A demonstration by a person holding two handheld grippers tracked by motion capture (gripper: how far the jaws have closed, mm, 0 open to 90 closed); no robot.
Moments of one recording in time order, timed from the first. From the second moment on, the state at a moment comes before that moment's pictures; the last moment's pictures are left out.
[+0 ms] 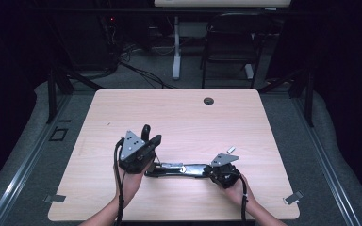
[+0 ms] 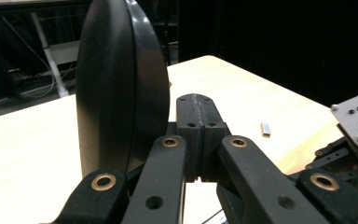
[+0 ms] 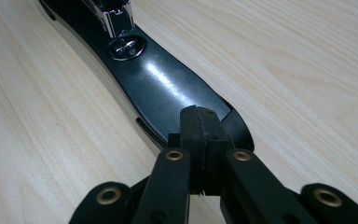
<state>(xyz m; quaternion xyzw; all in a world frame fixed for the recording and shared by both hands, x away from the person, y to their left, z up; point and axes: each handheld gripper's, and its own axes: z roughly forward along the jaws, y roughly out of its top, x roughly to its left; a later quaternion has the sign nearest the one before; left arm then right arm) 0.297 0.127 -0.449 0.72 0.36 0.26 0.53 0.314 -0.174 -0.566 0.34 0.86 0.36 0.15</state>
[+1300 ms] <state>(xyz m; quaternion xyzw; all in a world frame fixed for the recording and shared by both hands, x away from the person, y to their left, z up) 0.294 0.146 -0.454 0.72 0.38 0.26 0.52 0.312 -0.173 -0.566 0.33 0.86 0.36 0.16</state>
